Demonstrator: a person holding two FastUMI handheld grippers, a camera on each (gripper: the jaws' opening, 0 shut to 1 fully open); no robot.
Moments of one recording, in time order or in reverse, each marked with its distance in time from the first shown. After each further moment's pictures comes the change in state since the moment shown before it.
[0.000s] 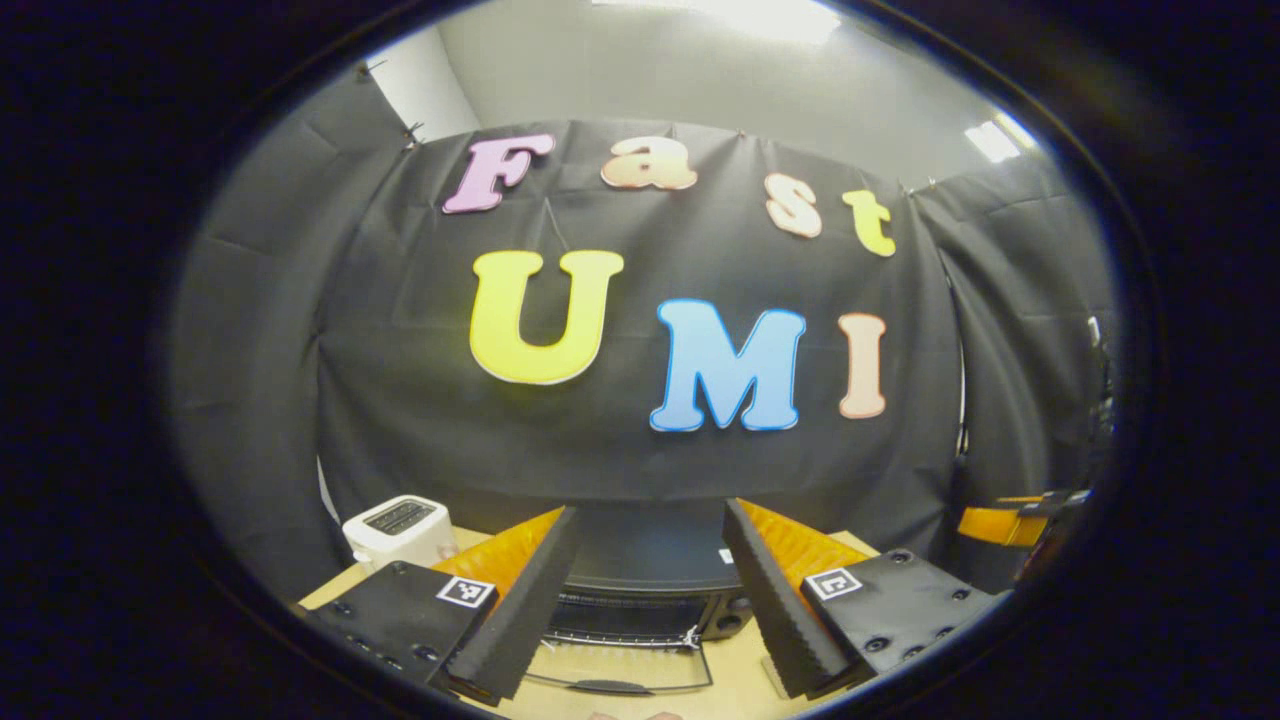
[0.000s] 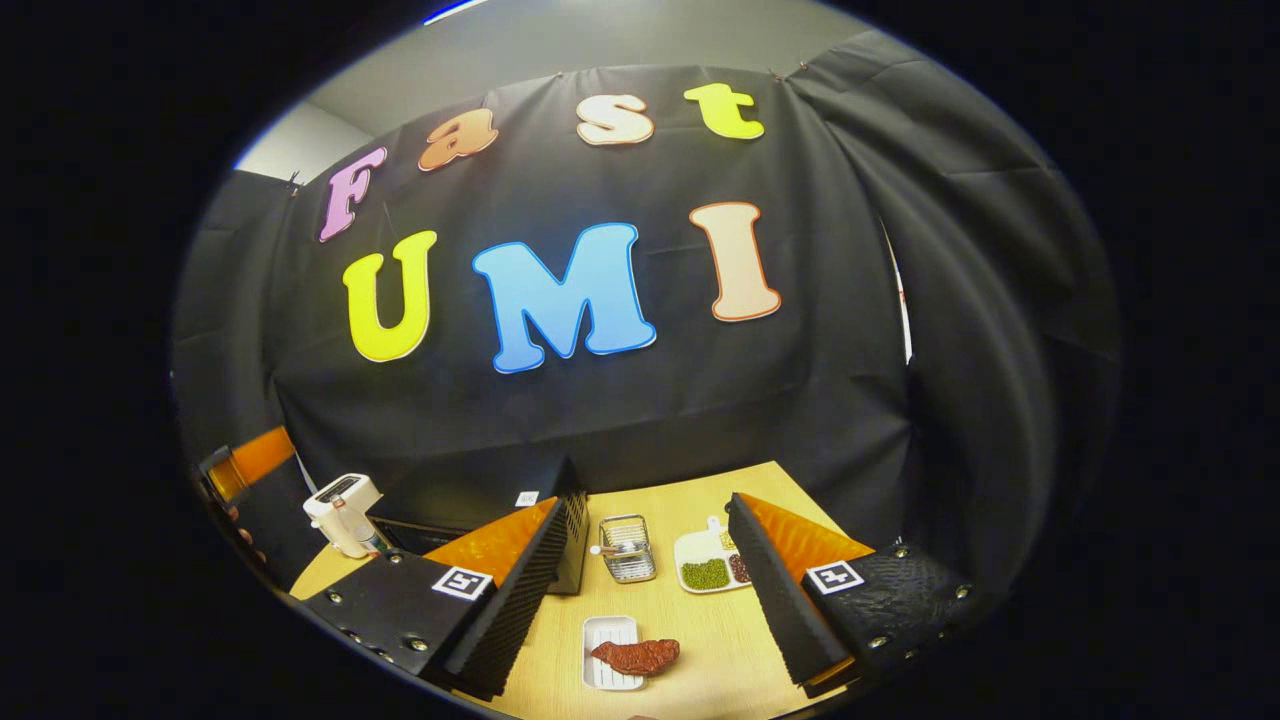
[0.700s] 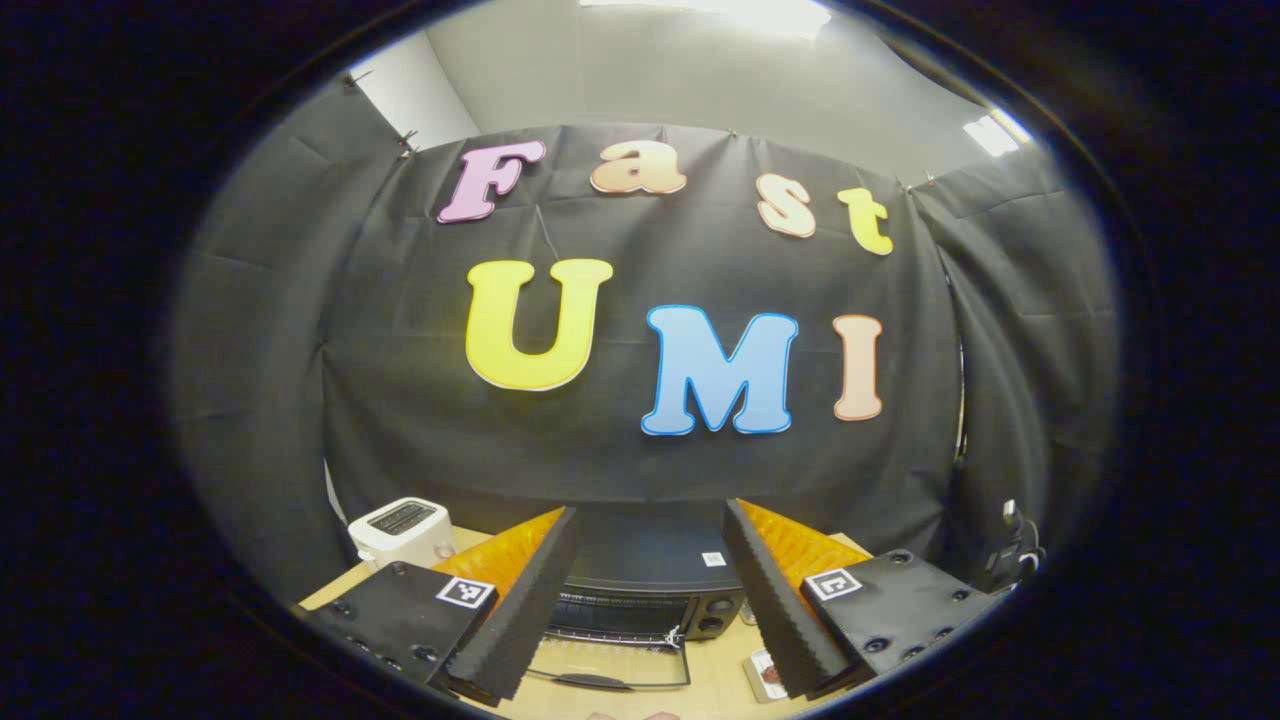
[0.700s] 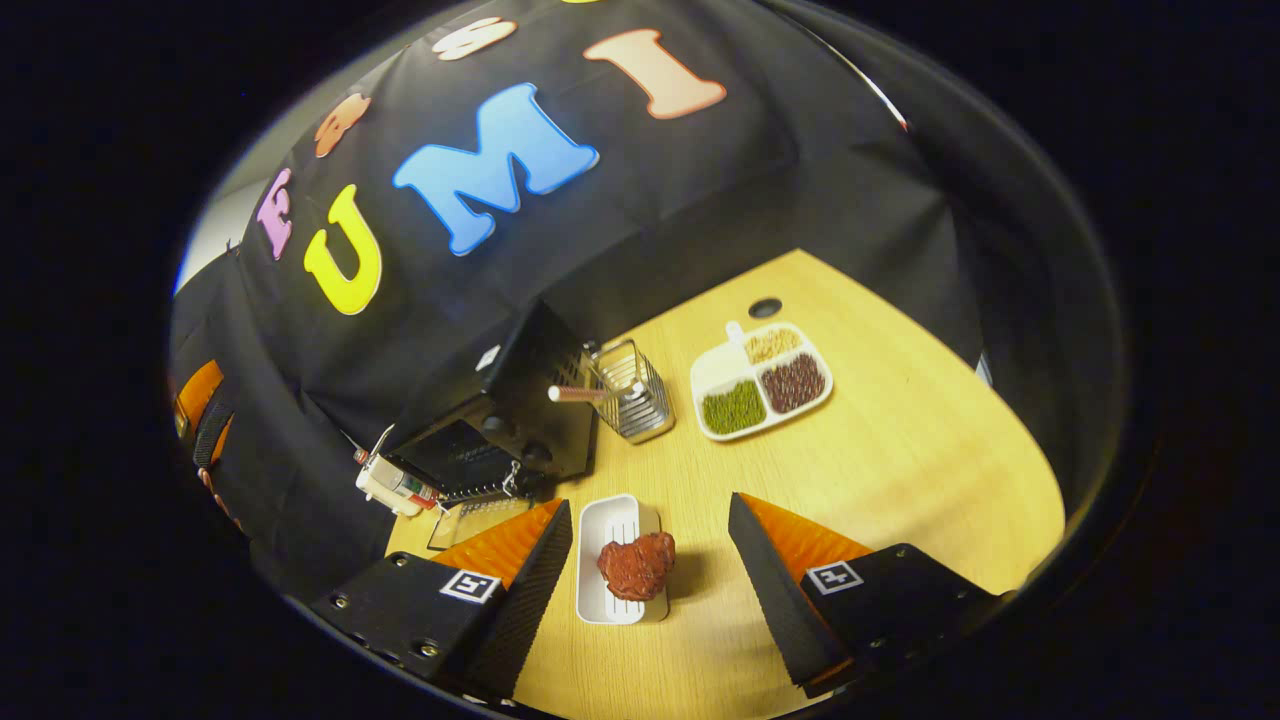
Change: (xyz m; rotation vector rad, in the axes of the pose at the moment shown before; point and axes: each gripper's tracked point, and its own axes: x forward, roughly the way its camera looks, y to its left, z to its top) left arm -0.008 -0.029 0.003 0.016 0.040 0.036; right arm 0.046 -0.042 -0.200 0.355 0.489 0.188
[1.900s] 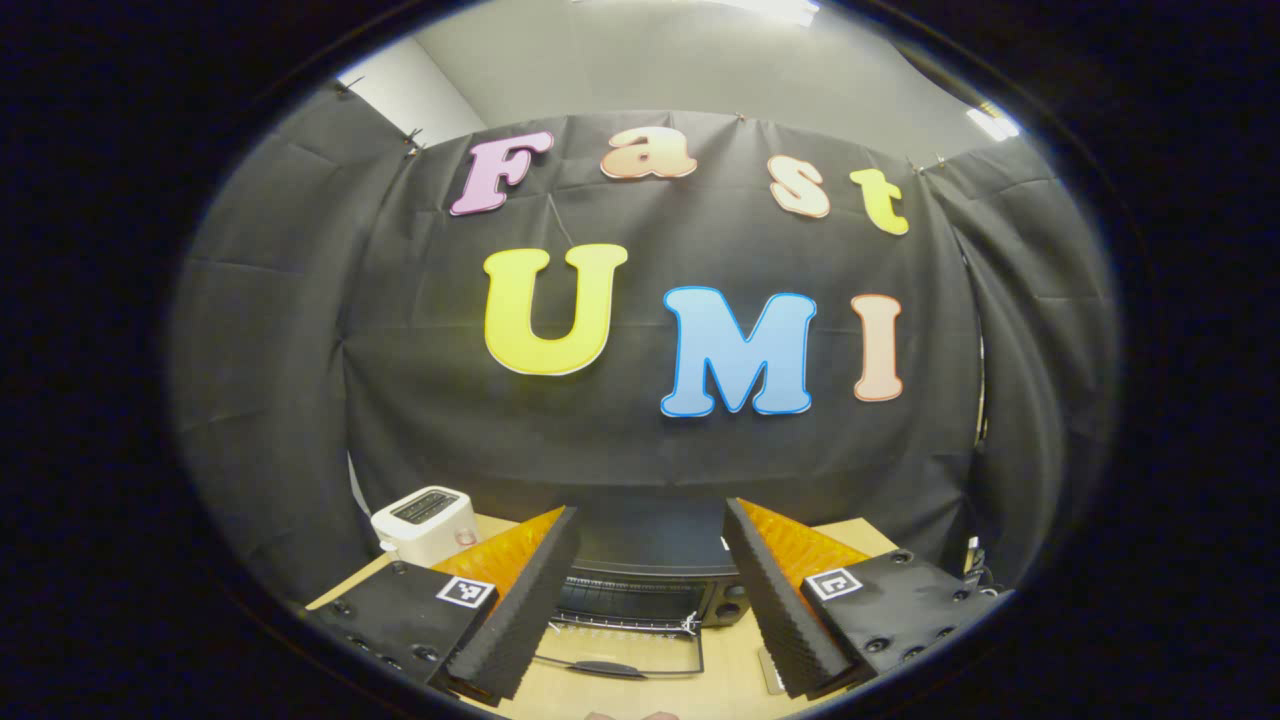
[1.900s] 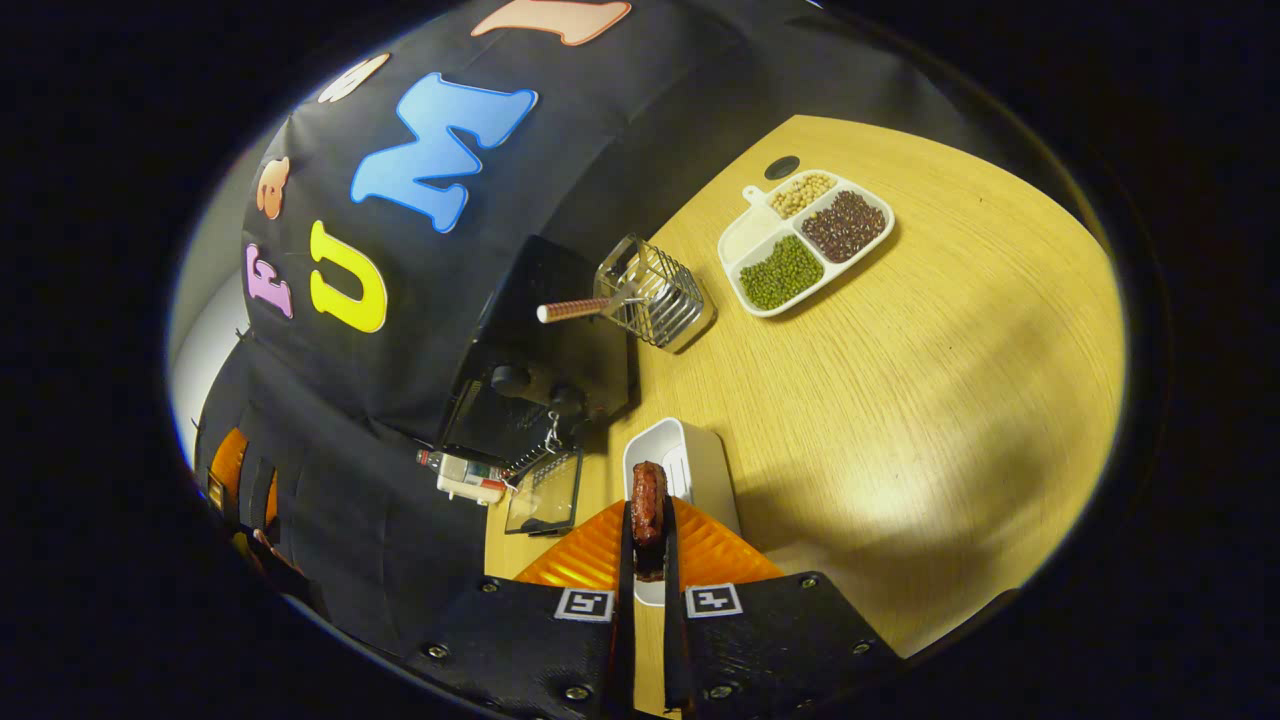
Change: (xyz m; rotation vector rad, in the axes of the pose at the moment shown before) left arm -0.006 0.010 -0.009 0.022 0.041 0.041; right arm 0.030 0.028 -0.039 0.230 0.142 0.221
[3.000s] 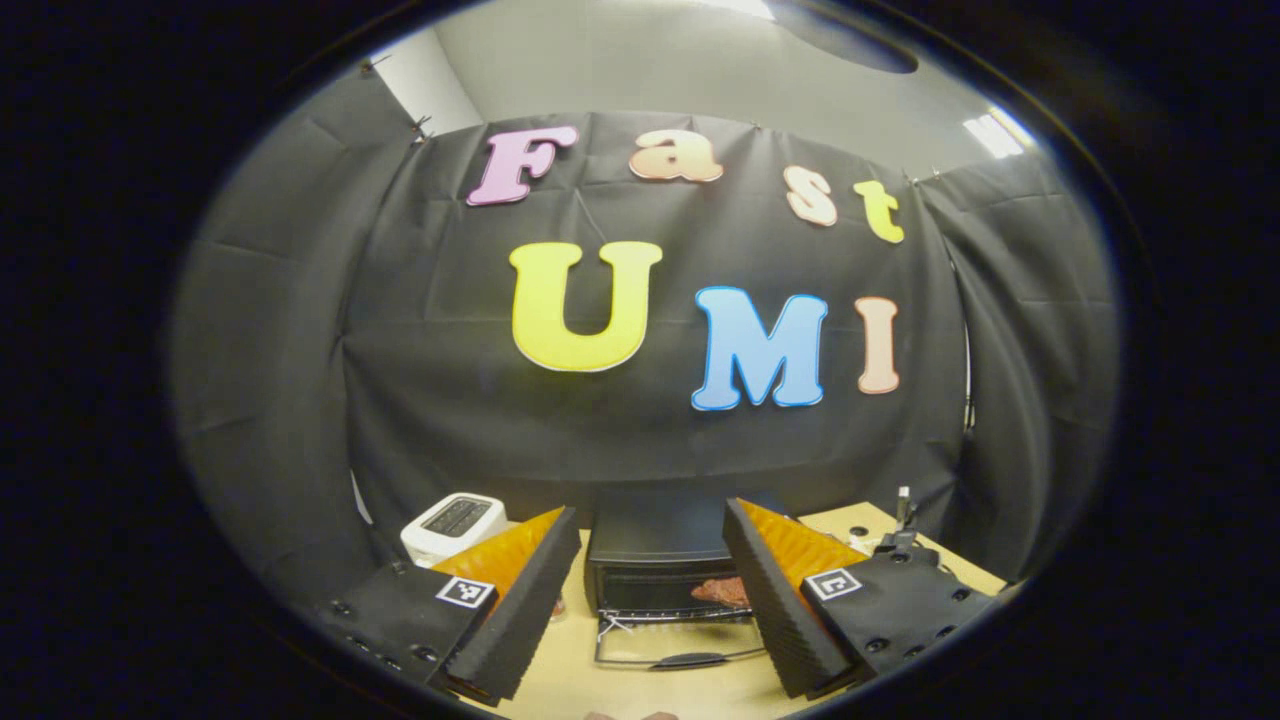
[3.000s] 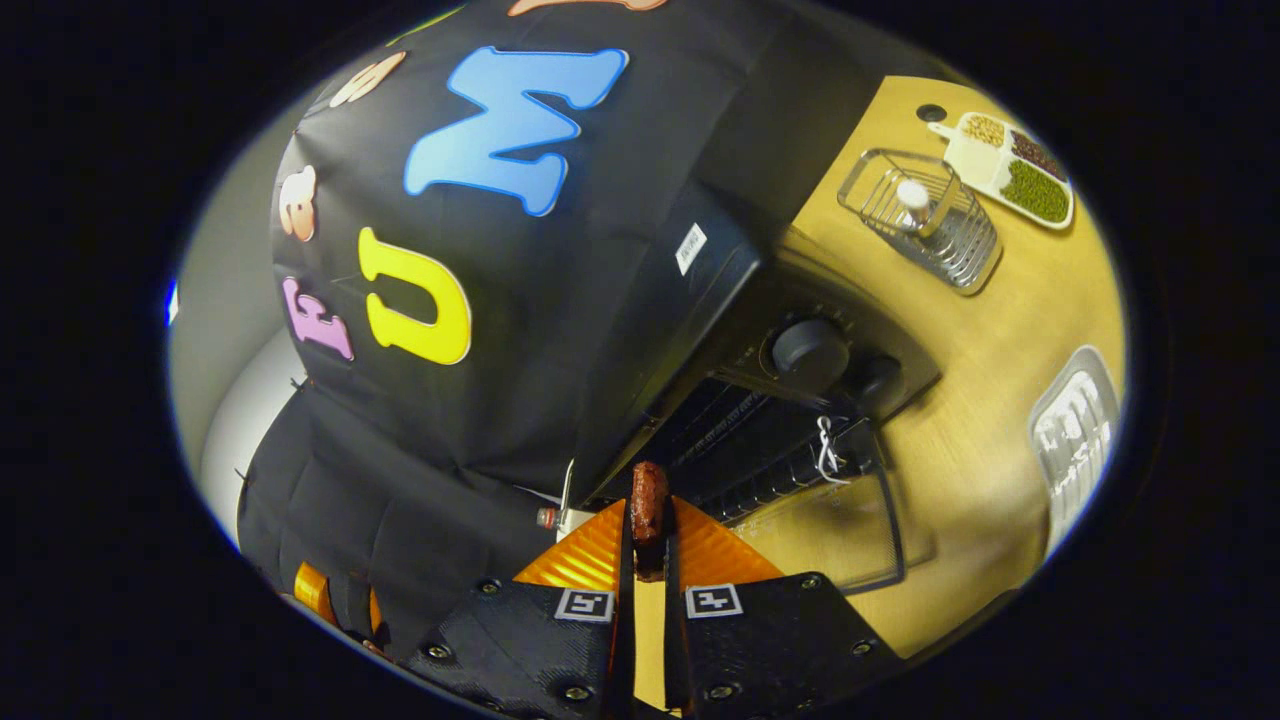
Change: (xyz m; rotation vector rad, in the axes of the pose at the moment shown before) left arm -0.017 0.139 -0.019 0.004 0.017 -0.059; right arm 0.183 0.207 -0.023 0.158 -0.067 0.211
